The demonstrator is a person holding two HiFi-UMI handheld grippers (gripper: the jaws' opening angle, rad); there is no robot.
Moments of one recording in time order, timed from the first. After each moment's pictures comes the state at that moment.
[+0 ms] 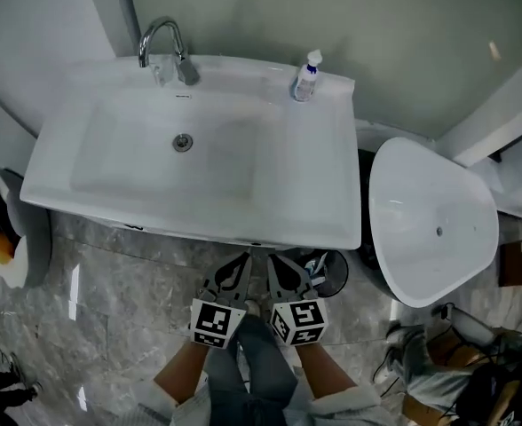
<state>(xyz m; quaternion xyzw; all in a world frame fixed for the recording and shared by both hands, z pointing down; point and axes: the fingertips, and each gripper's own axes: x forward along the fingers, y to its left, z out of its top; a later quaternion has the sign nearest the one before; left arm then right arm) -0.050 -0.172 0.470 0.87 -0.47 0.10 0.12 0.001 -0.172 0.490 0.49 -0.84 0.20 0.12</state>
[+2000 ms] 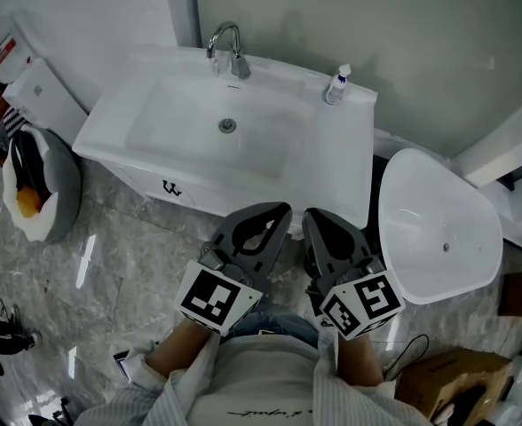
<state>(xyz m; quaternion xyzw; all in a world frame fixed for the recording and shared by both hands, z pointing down) -0.051 -0.120 0.203 0.88 -0.46 -0.03 0.05 -0.015 -0.129 0.223 0.38 -0.92 0.11 0.04</state>
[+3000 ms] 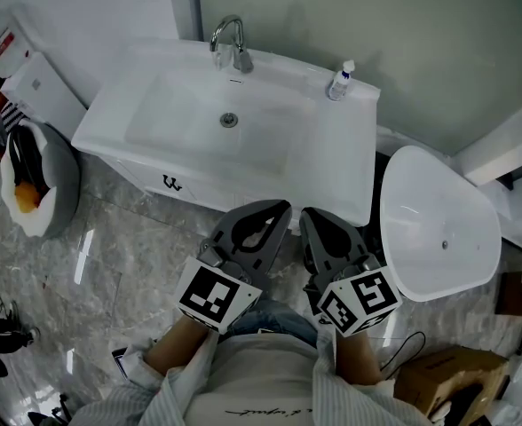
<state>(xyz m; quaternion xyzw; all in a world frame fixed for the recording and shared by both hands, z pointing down) -0.060 -0.121 0.208 0.89 -0.46 -0.03 0.06 -0.026 -0.128 0.239 0.38 -0.91 0.13 0.06</state>
